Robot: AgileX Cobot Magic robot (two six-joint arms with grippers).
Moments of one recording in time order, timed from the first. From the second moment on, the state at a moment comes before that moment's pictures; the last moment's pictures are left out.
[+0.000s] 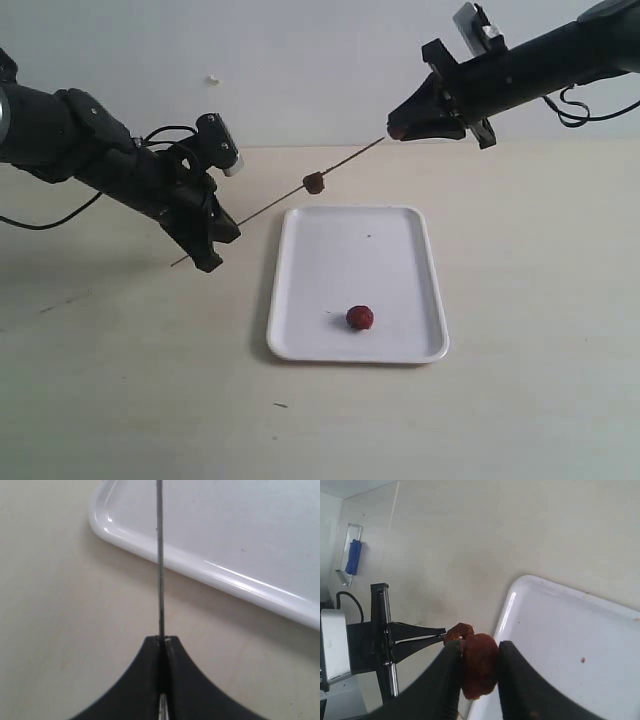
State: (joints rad) left arm -0.32 2.10 -1.36 -0.78 0.51 1.52; right arm -0.14 2.36 -1.98 1.08 1.22 -0.49
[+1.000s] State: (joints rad) left arm -0.33 2.10 -1.36 -0.86 0.51 1.61; right arm -0.14 2.36 -1.98 1.08 1.22 -0.49
